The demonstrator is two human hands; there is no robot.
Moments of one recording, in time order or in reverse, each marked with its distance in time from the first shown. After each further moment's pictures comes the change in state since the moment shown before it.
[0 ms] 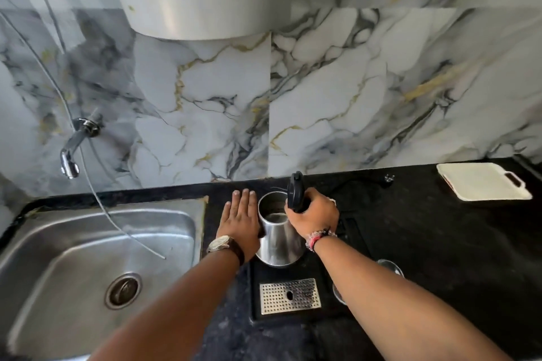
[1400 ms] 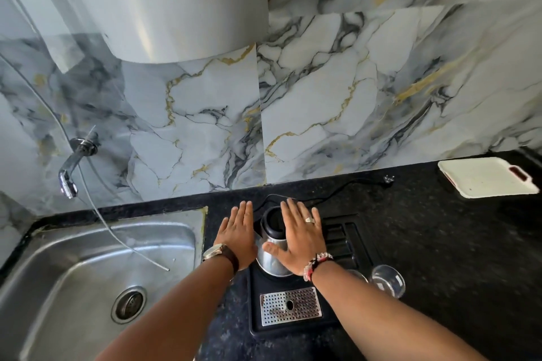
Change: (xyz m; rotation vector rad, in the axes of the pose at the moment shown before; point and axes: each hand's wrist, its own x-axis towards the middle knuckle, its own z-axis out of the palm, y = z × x) left_hand 0.003 0.071 0.042 -0.115 -0.183 -0.102; right_hand -0.023 0.091 -0.019 -0.327 -0.610 -0.393
